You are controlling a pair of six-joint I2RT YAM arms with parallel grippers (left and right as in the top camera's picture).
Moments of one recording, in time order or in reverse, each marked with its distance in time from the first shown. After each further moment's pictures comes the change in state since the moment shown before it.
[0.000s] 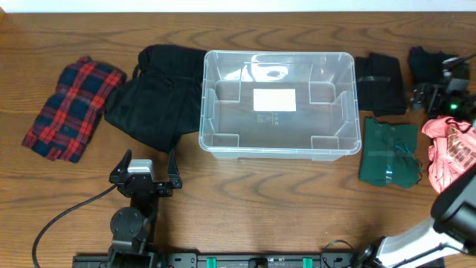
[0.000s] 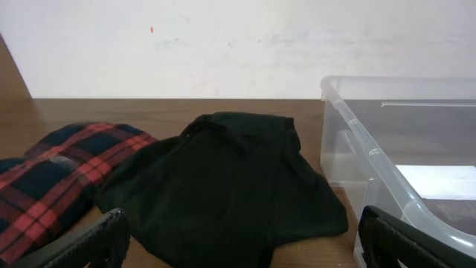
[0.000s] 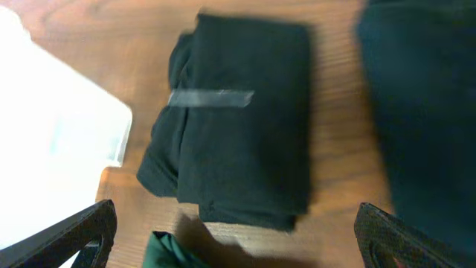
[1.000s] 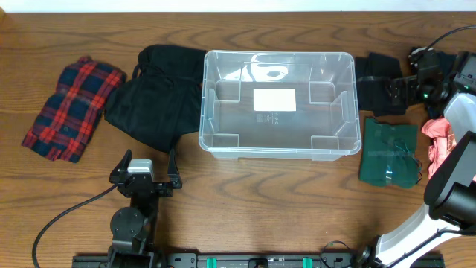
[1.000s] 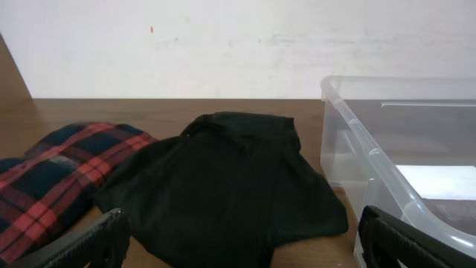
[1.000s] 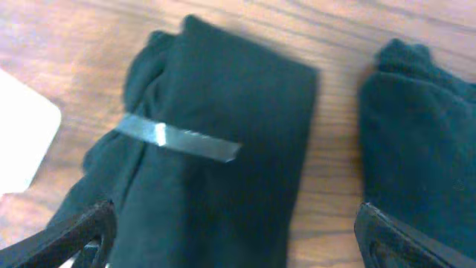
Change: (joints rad) left arm 0.000 0.000 0.000 0.000 0.000 0.000; right arm 0.127 0.079 0.000 0.224 0.212 -0.072
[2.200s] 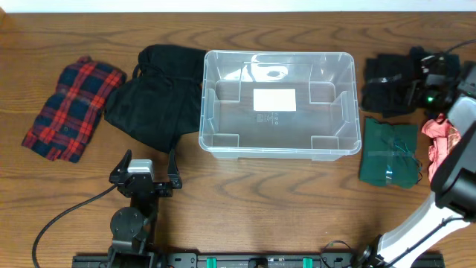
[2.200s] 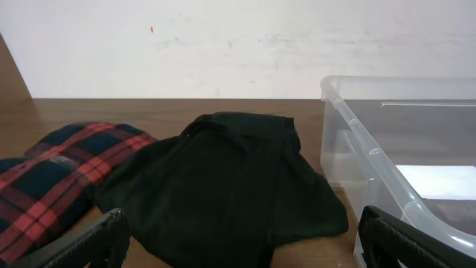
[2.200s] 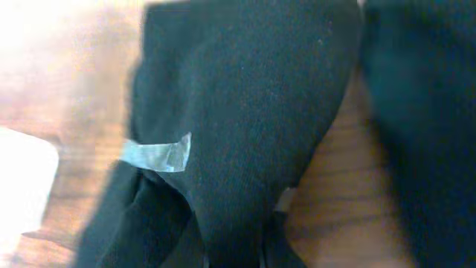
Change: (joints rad) left arm 0.000 0.000 0.000 0.000 0.000 0.000; right arm -0.072 0.084 0.011 0.058 -0.136 0.238
